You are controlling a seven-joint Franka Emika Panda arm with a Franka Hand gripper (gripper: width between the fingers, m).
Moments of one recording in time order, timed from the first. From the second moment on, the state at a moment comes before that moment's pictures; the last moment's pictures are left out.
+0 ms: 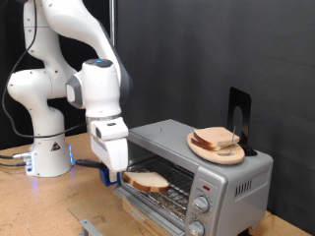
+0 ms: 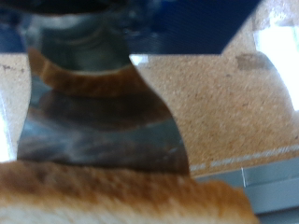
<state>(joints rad) -0.01 -0.08 -0.04 -2.61 0.05 2.68 -0.67</state>
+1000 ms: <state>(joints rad) 0.00 -0.09 0.05 -2.60 -0.03 2.69 -0.44</state>
